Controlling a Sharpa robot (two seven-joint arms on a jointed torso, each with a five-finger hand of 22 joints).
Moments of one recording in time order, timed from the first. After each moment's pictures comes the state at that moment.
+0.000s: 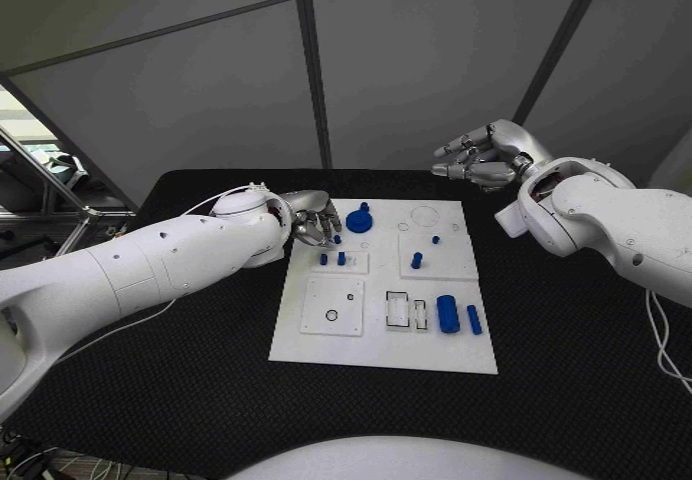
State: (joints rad) left arm 1.14 -0.61 0.05 1.15 -1.39 -0.06 -0.08; left_hand 1.37 -0.19 0.51 -0.02 0.11 0.89 0.12 0.06 0.12 1.15 0.09 0.09 0.13 1.45 0.00 1.28 1.08 0.19 1.24 0.11 1.08 1.20; right arm 1.21 -0.77 0.11 1.37 -0.93 -0.36 0.04; right_hand 1.30 -0.12 0.23 0.06 0.17 1.01 0.11 0.07 0.09 1.13 0.03 0.55 0.67 1.47 -0.04 1.24 1.09 0.05 1.42 0.06 1.37 1.30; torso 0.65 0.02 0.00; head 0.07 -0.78
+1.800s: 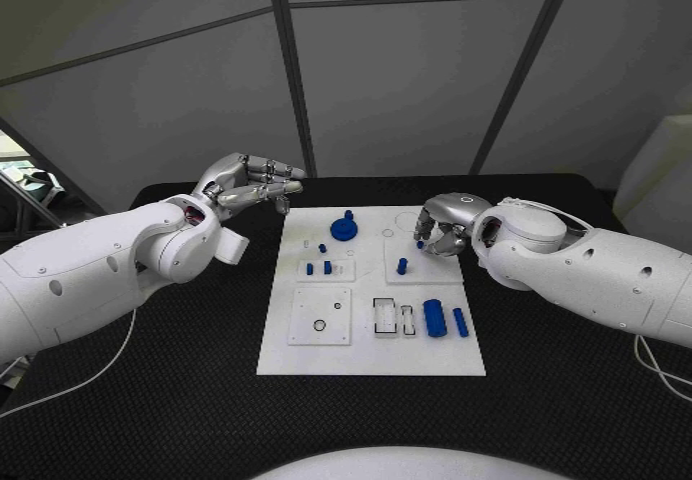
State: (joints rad) left arm 1.12 -0.87 0.12 1.38 -0.36 -0.13 0.33; left_hand 1.38 -0.17 0.49 0.01 0.08 1.03 0.16 0.09 0.15 1.19 0.09 0.12 0.16 1.25 0.00 0.71 0.52 0.19 1.04 0.11 0.63 0.90; right arm 1.15 -0.70 0.04 1.33 -1.70 -0.14 -0.16; right_hand 1.31 -0.17 0.44 -0.09 0.17 1.09 0.14 0.07 0.08 1.16 0.08 0.07 0.16 1.46 -0.01 1.23 1.04 0.05 1.46 0.10 1.42 1.31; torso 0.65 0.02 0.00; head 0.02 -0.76
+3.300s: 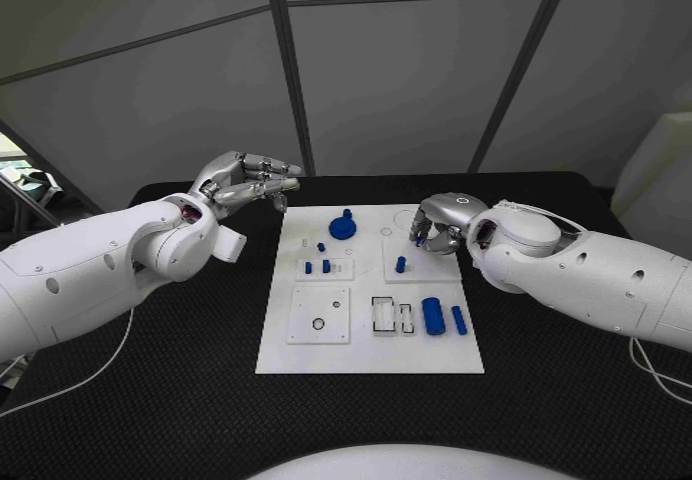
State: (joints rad) left arm 1.12 -0.87 0.12 1.37 -0.34 -0.12 0.33; left_hand 1.39 -0.16 0.48 0.01 0.08 1.03 0.16 0.08 0.15 1.19 0.09 0.12 0.17 1.25 0.01 0.69 0.51 0.19 1.04 0.11 0.61 0.89; right arm 1.14 -0.70 0.04 1.34 -1.71 -0.19 -0.17; right_hand 1.32 -0.06 0.58 -0.17 0.12 1.20 0.11 0.08 0.10 1.28 0.05 0.06 0.10 1.46 -0.03 1.26 1.04 0.05 1.47 0.08 1.48 1.31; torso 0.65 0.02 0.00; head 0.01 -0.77
